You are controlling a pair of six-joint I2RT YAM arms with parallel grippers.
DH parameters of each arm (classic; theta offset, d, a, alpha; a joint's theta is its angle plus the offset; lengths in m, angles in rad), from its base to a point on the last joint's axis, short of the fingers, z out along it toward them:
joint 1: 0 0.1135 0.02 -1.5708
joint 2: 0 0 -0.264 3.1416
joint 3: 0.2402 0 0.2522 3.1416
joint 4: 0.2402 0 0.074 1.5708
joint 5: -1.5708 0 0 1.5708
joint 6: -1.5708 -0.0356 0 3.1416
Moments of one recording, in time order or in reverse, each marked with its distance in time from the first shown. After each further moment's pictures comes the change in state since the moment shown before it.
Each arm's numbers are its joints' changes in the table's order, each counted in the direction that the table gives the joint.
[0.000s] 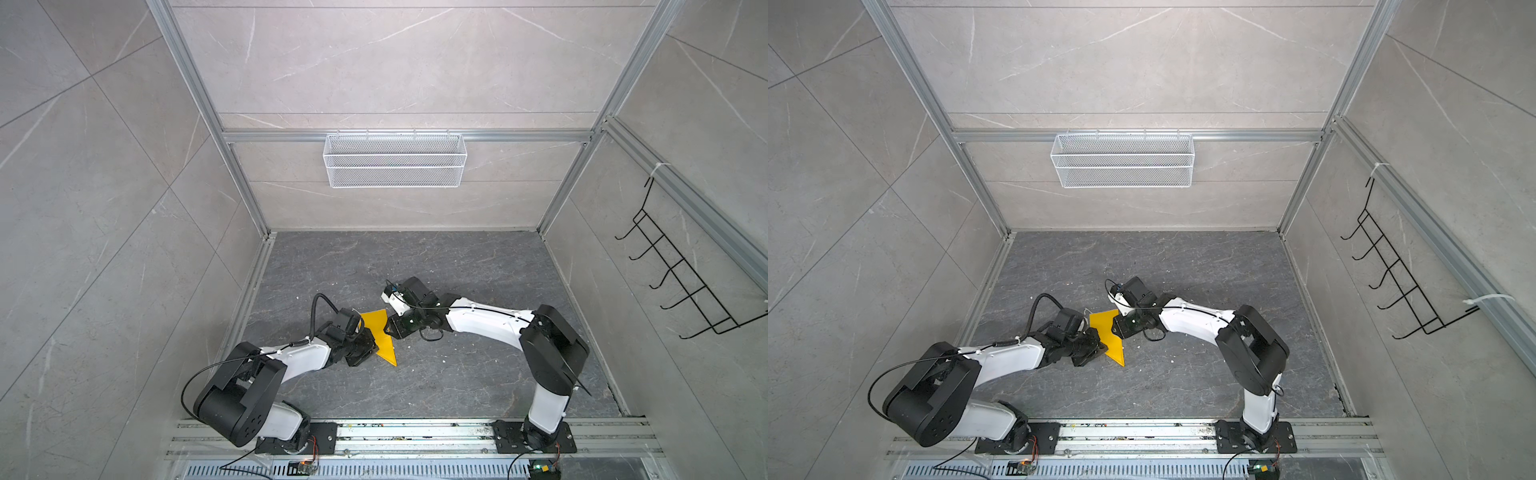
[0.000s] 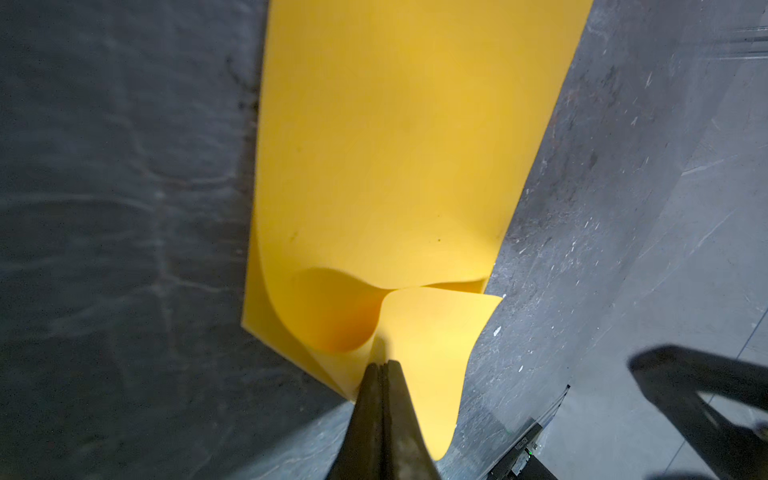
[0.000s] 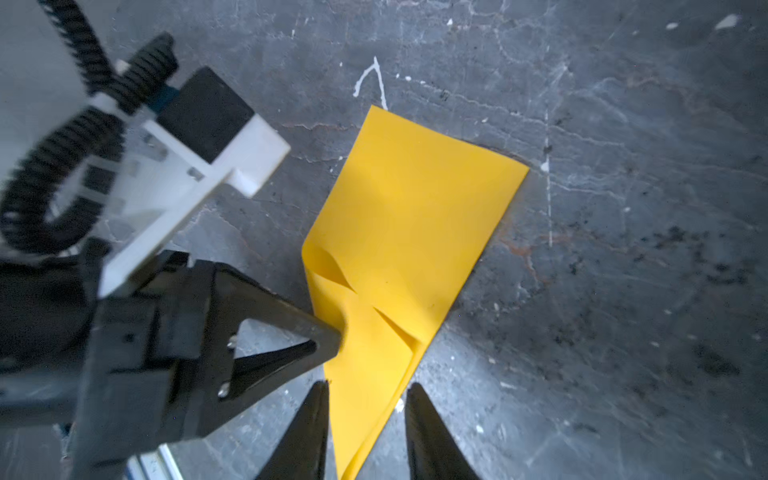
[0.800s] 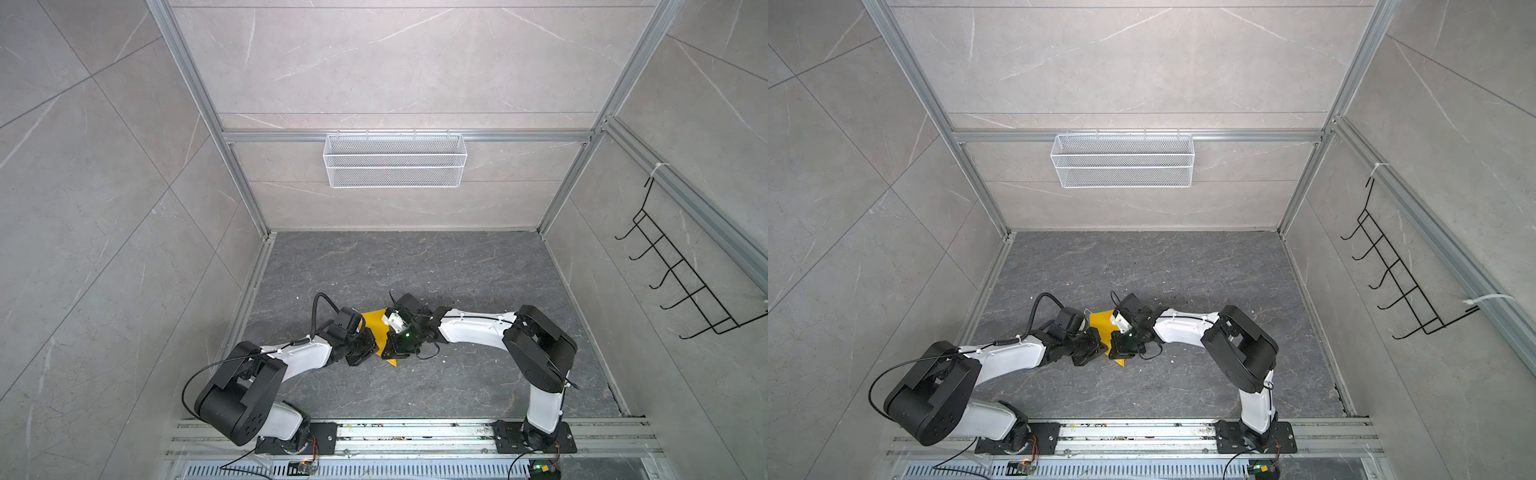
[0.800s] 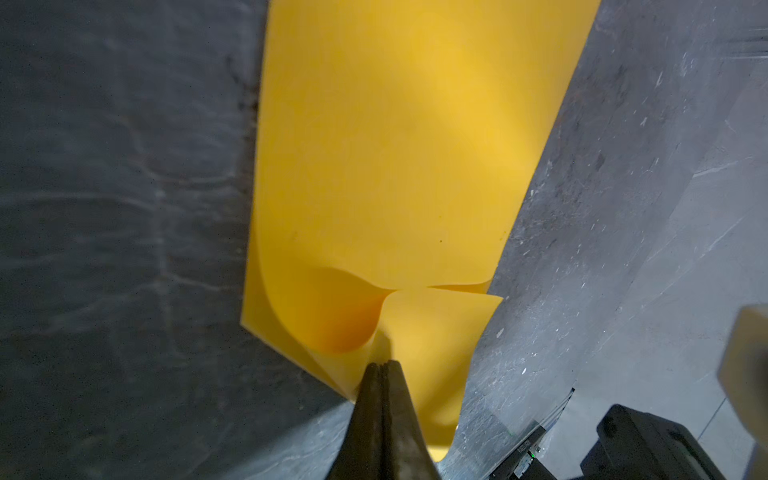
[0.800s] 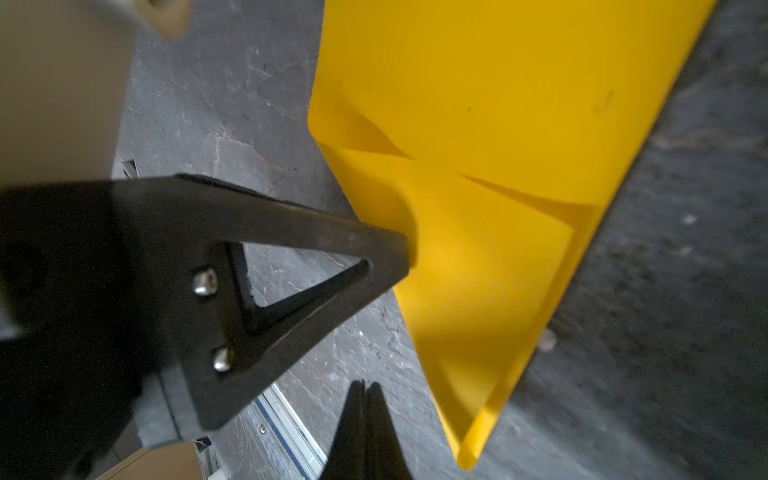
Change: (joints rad) left arm -0.003 0.005 0.020 0.037 0.011 0.000; right arm 0.053 0.098 -0.071 -0.061 0.241 -0.352
